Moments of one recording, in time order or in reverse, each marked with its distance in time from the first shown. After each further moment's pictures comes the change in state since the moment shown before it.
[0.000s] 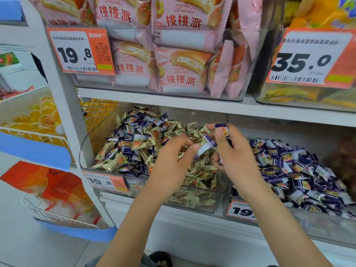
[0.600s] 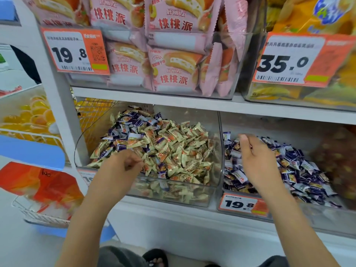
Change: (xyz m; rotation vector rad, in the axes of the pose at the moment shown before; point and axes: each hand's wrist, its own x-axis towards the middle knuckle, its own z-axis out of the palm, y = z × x) left_hand -0.030 -0.039 -0.072 0.375 0.066 -0.308; right_hand -0.004 0.034 -0.061 -0.716 0.203 -0.037
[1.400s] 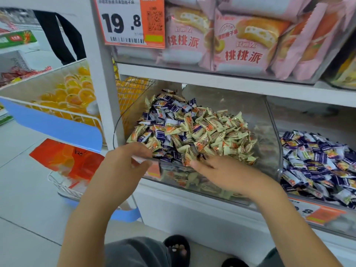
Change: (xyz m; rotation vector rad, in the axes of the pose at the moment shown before) left_hand -0.017 -0.042 -0.050 0.056 0.016 -0.054; right_hand -0.019 -0.091 0.091 -0.251 -0.936 -0.236
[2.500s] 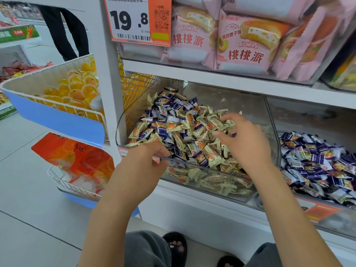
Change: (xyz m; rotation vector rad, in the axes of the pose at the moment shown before) left_hand -0.008 0.020 0.016 -0.029 -0.098 0.003; right_hand 0.005 0.012 -0.028 0.015 0.744 0.147
